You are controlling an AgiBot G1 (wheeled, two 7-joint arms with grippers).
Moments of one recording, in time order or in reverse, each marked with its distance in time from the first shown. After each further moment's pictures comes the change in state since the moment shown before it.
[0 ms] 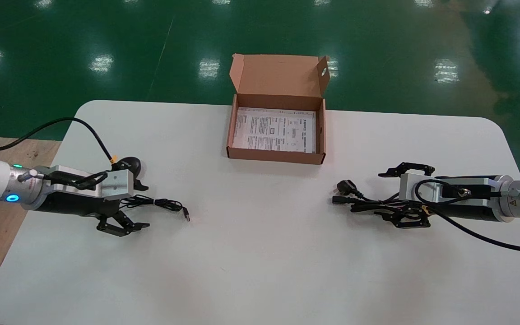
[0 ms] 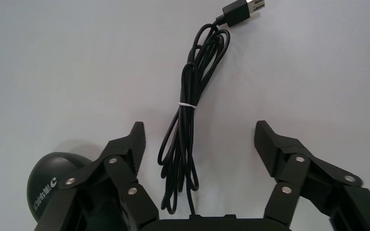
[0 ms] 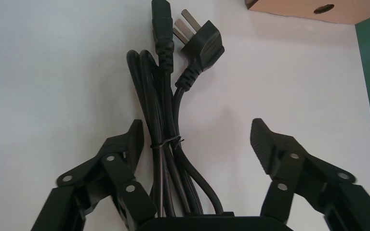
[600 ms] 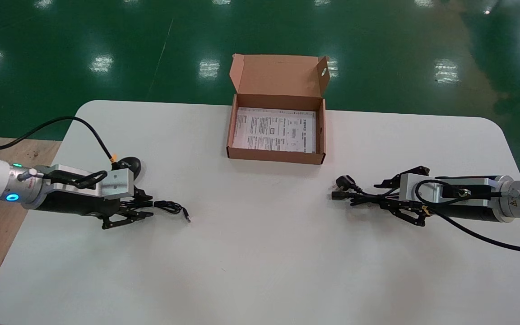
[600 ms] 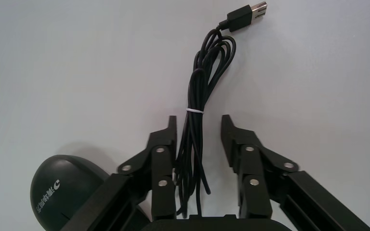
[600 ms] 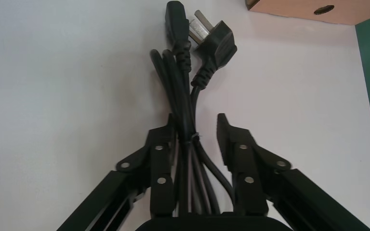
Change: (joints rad) left arm 0.000 -0.001 0.000 -0.004 -0.002 0.004 -0.001; right arm -0.001 0.002 0.000 0.003 0.001 -0.004 0.002
